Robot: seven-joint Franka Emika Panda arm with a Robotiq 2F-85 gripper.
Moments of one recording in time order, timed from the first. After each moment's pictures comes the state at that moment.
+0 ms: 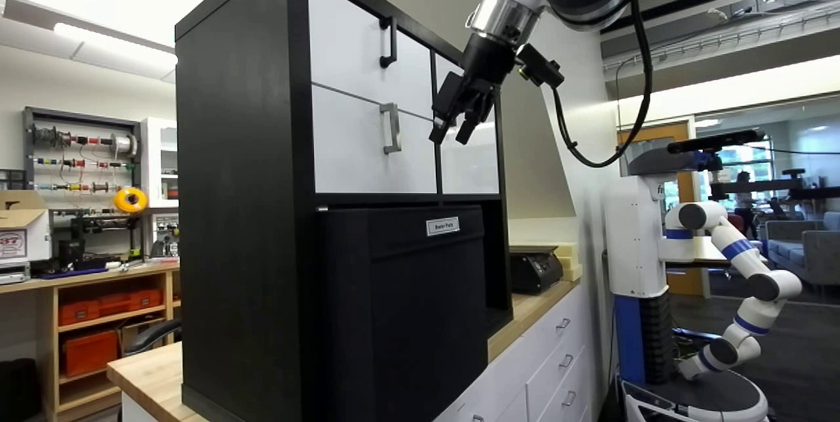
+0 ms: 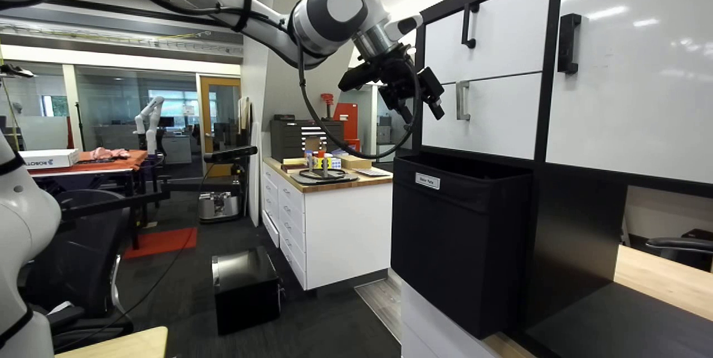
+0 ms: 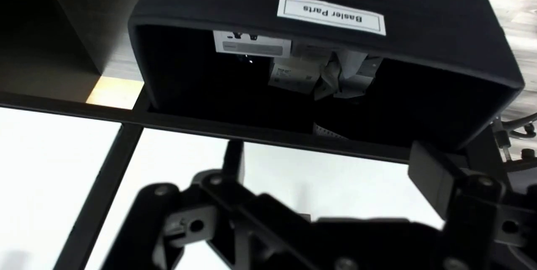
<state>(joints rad) -0.02 -0.13 0.07 -1.96 -0.17 2.48 0.08</state>
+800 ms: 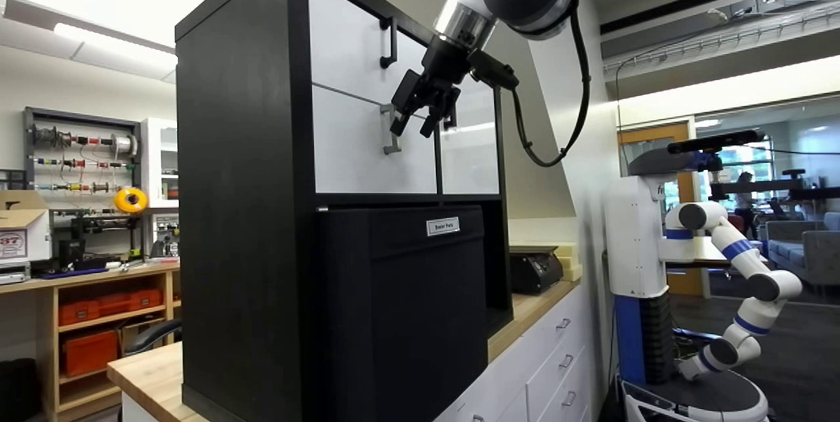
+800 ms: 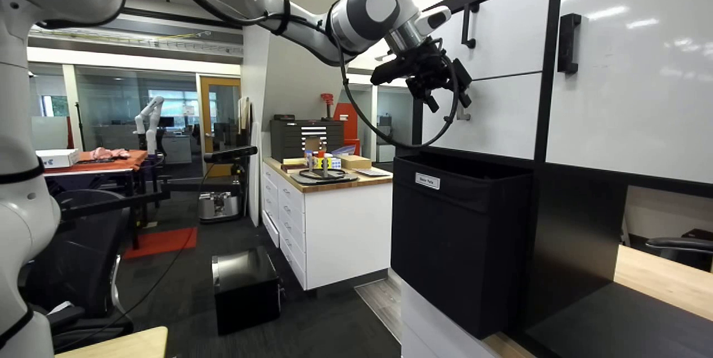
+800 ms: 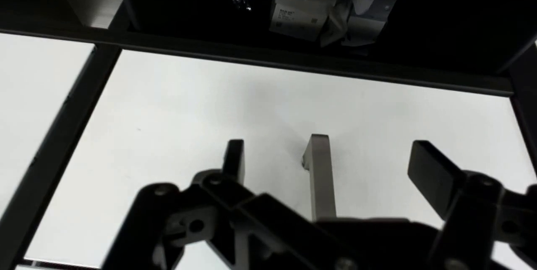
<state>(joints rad) -0.02 0.08 0.06 -1.69 -0.17 2.48 0.08</state>
